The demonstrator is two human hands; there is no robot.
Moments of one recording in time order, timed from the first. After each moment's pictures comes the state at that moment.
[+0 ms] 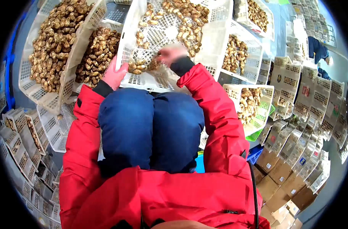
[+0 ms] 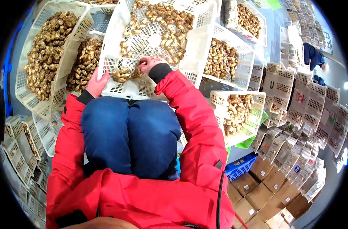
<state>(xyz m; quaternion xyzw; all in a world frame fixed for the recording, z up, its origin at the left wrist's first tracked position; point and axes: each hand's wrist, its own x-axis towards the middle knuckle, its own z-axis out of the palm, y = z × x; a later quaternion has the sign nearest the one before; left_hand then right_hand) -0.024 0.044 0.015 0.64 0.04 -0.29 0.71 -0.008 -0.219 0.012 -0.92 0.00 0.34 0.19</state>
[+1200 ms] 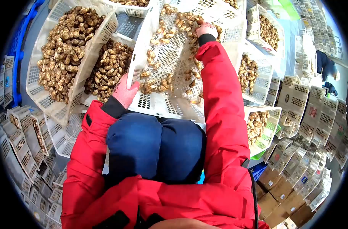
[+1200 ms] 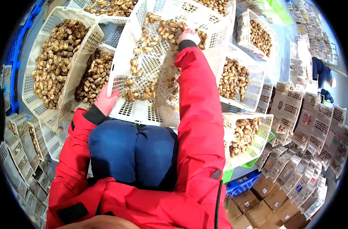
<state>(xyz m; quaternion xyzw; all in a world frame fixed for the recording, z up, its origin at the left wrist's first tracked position) -0.006 0.039 0.018 0.78 -0.03 -0.25 0.57 0.163 -0.319 -0.030 -0.98 0.19 0.06 0.04</state>
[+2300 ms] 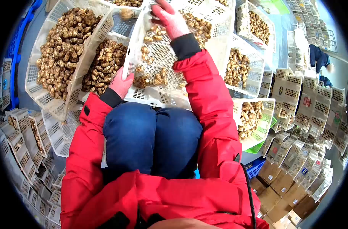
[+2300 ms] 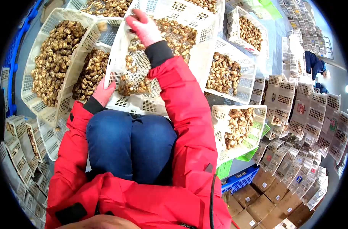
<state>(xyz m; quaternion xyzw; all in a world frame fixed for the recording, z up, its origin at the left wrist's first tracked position) -0.006 0.038 0.024 0.73 0.00 -0.28 0.62 0.122 -0.187 0.098 -0.59 -0.03 0.02 0.80</state>
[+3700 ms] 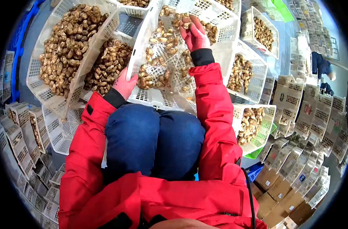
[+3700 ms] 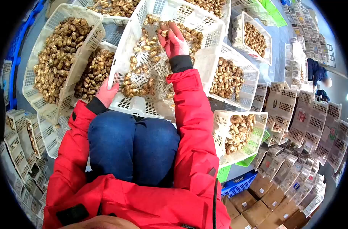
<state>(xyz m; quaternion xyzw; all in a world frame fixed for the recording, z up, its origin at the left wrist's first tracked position) -0.006 0.040 0.018 0.77 -0.02 -0.25 0.59 0.096 -0.256 0.026 -0.34 0.02 0.00 0.94</state>
